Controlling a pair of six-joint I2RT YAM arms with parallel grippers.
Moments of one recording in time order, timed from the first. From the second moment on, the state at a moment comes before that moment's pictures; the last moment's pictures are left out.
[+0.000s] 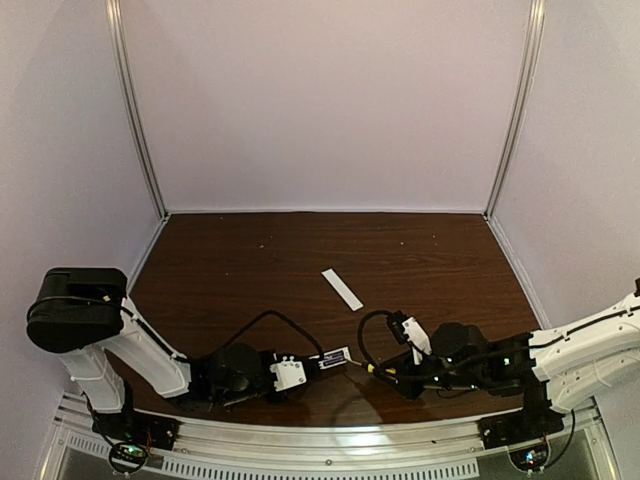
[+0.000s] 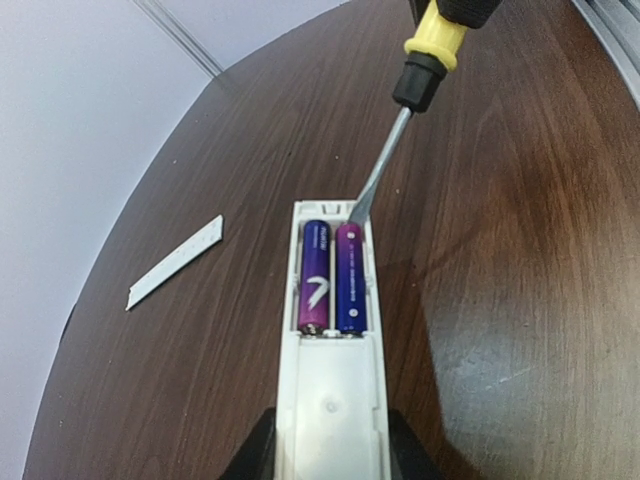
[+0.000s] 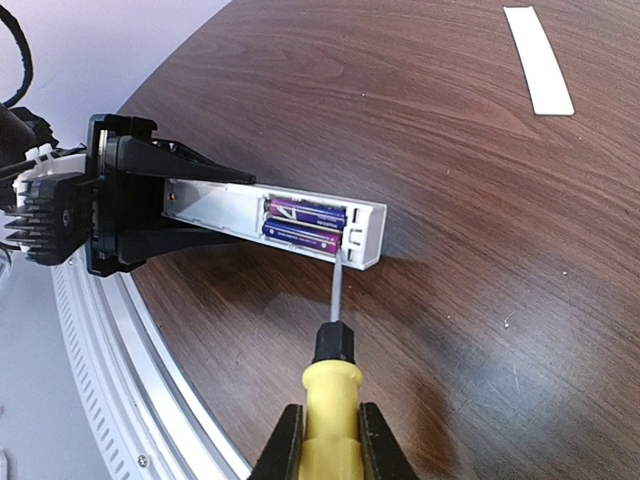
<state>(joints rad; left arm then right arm) -1.29 1.74 0.38 0.94 -0.28 0.47 1.26 1.14 0.39 0.17 0.14 0.63</state>
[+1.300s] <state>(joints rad) -1.29 1.82 0.48 0.97 -0.32 0.47 1.21 1.10 0.40 0.28 -0.05 0.62</state>
